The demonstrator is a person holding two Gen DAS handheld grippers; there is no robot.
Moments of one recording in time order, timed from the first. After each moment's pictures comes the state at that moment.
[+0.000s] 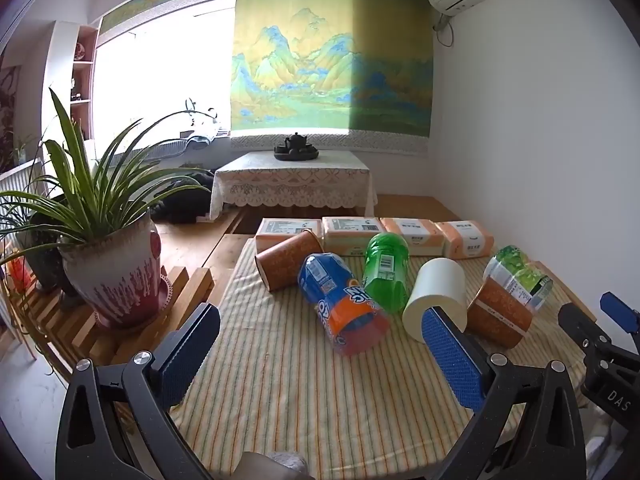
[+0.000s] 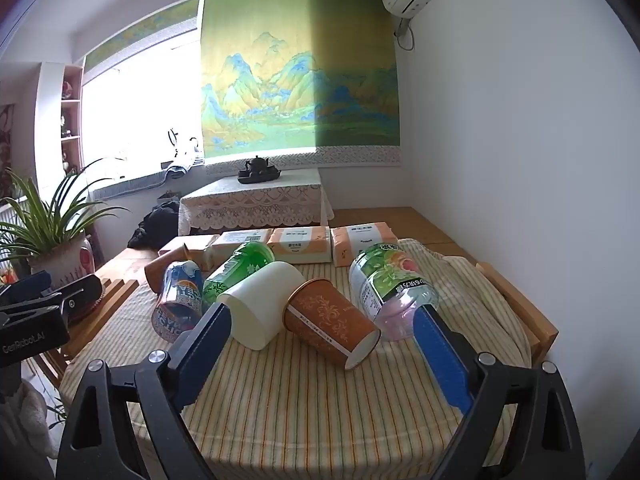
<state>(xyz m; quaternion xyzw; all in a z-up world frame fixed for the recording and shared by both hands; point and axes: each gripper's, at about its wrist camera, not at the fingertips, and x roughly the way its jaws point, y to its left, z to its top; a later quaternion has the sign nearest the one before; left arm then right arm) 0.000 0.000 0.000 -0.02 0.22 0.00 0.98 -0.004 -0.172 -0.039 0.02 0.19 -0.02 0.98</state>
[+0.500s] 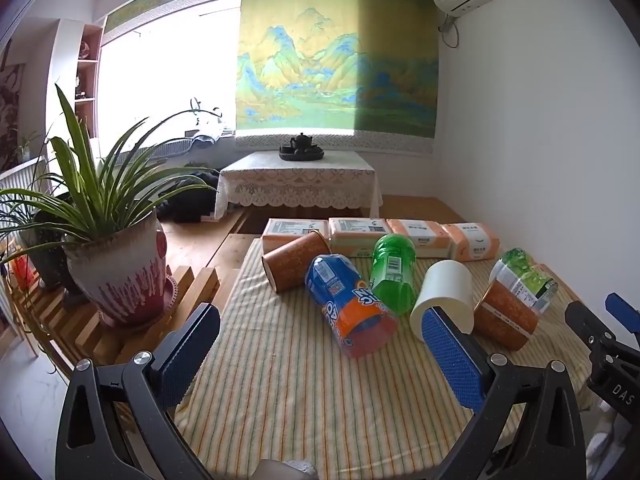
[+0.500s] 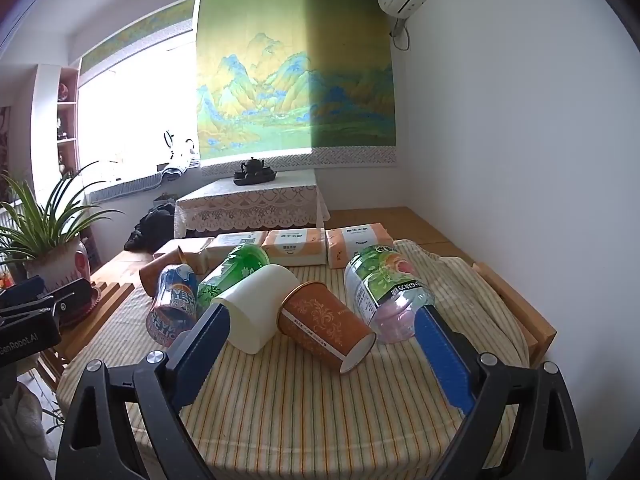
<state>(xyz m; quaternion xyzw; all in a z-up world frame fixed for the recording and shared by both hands) 0.000 0.006 -0.002 -0.02 0.22 0.01 0.97 0.001 -0.176 -0.040 0.03 0.19 -0.02 0.98</state>
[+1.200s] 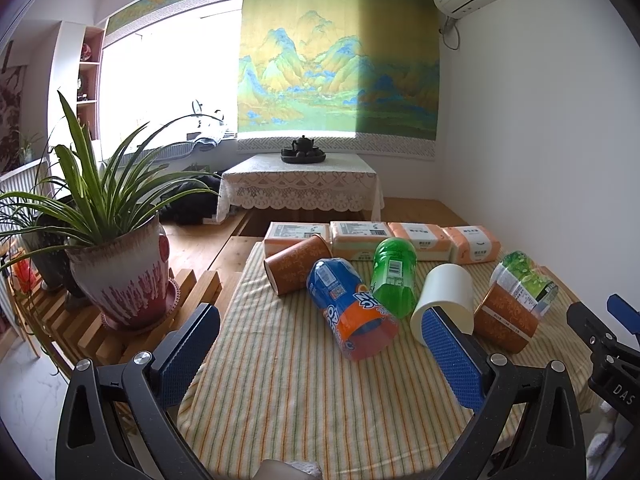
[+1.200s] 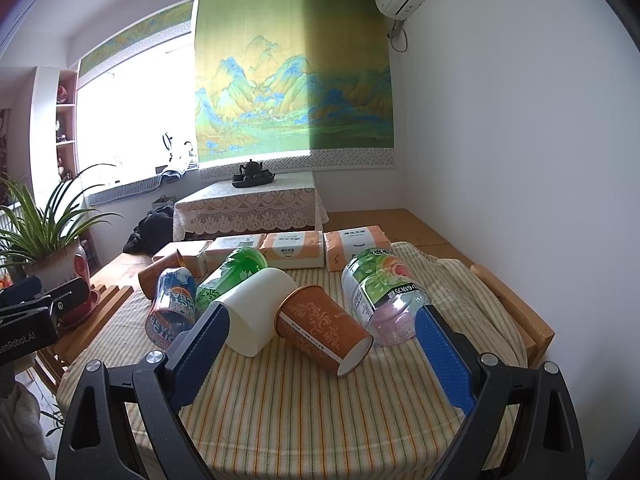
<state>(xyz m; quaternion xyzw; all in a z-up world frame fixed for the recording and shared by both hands) -0.001 0.007 0.004 -0.02 0.22 0.01 0.98 -0.002 -0.178 -0.035 0.03 0.18 -0.02 0.98</state>
